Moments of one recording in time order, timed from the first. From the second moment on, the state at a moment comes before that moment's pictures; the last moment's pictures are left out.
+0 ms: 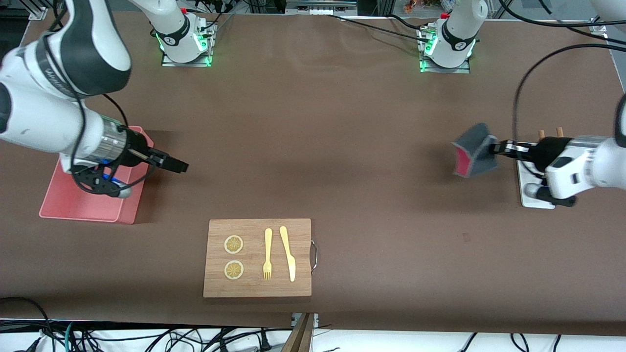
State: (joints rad) left arm 0.03 0.52 -0.05 -1.18 -0.53 1.19 -0.04; right arm 0.20 0.32 0.04 -1.48 0.28 1.76 0.66
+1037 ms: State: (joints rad) left arm -0.44 0.68 -0.05 -1.18 -1.21 2.02 -0.65; right arm 0.40 0.43 0.04 -1.48 0.38 2.00 1.14
